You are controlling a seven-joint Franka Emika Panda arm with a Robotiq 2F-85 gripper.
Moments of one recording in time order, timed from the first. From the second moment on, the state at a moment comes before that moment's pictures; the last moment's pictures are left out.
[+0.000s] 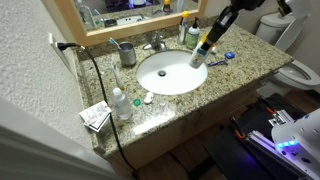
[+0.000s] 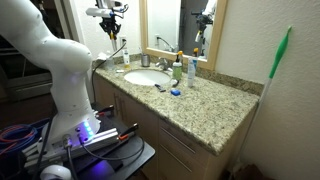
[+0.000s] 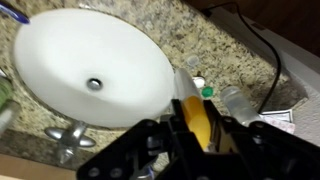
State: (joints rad) arm 0.32 -0.55 0.31 -2.46 0.24 2.24 -0.04
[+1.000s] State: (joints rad) arm 0.36 -0.36 0.38 -2.36 0.18 2.39 0.06
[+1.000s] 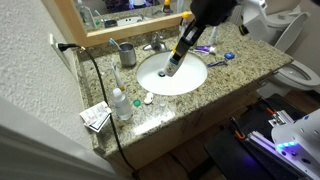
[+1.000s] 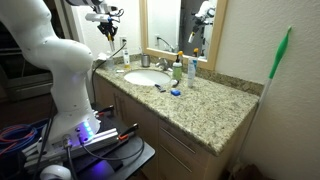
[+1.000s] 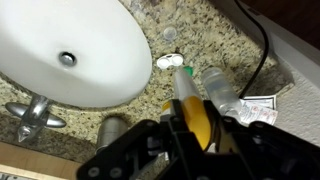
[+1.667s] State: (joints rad) arm 0.33 -0.13 0.35 -2.25 -0.01 2.42 0.17
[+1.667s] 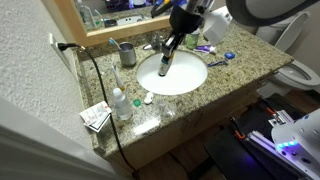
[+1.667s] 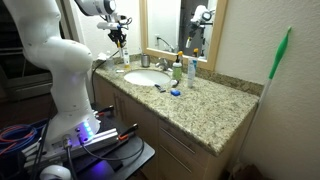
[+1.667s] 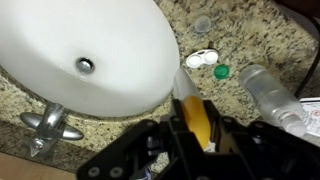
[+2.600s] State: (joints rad) arm 0.33 0.03 0.35 -2.16 -0.12 2.47 0.26
